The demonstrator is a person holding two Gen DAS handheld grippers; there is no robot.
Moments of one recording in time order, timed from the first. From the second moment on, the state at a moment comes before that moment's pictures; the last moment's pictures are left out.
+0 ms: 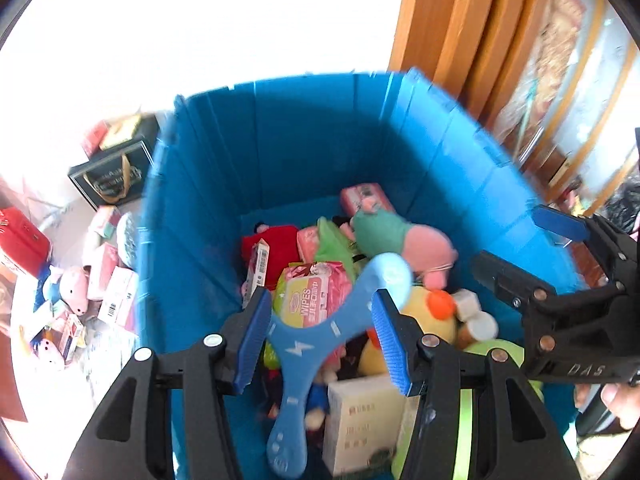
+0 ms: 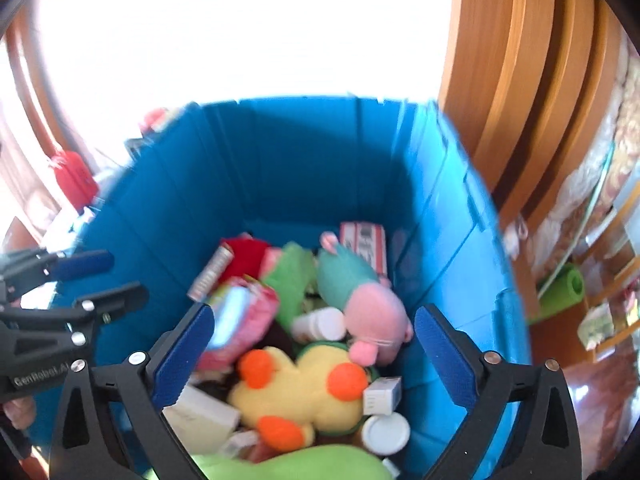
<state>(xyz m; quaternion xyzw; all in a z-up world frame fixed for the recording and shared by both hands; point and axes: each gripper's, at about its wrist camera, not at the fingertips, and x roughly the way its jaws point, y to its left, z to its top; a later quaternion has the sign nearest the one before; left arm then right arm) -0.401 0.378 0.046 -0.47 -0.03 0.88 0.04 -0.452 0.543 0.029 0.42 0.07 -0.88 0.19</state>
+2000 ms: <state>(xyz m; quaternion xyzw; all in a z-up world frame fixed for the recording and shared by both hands) -0.192 -0.292 -0.125 -0.44 -0.14 0.86 -0.23 -0.292 0.004 -0.097 0.42 0.05 -0.84 0.33</state>
